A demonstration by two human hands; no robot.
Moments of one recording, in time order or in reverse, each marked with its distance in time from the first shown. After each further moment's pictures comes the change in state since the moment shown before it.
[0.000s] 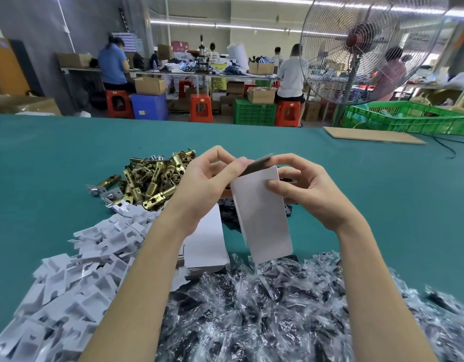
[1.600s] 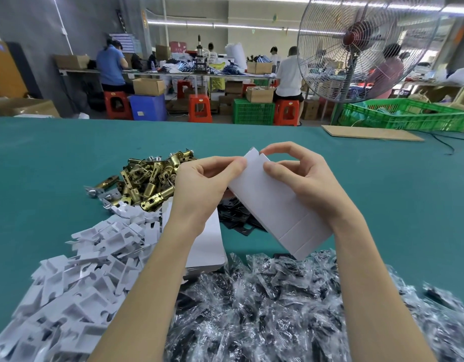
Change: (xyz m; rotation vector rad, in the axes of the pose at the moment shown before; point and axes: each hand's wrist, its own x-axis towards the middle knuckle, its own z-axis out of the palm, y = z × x) left_hand 0.000 -0.007 0.016 -0.021 0.297 -0.026; right_hand 0.002 -0.012 0.004 -0.182 0.135 -0.023
